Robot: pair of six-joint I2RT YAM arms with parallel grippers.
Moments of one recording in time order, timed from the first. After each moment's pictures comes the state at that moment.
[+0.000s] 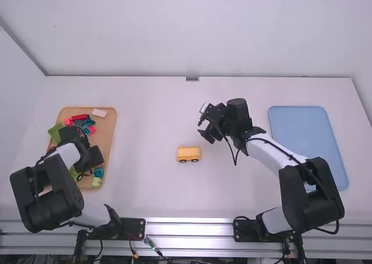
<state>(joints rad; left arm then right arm) 0.55 1.55 0.68 -0.43 0.03 -0.02 0.35 1.58 0.82 0.05 -0.40 -0.63</state>
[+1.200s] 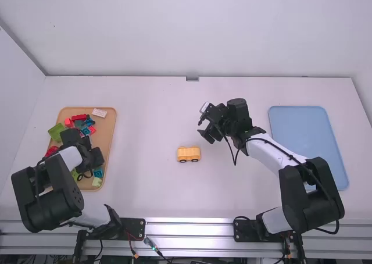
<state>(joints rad) 0.55 1.55 0.63 -0.33 0.03 0.04 0.35 1.58 0.82 0.05 -0.40 -0.61</state>
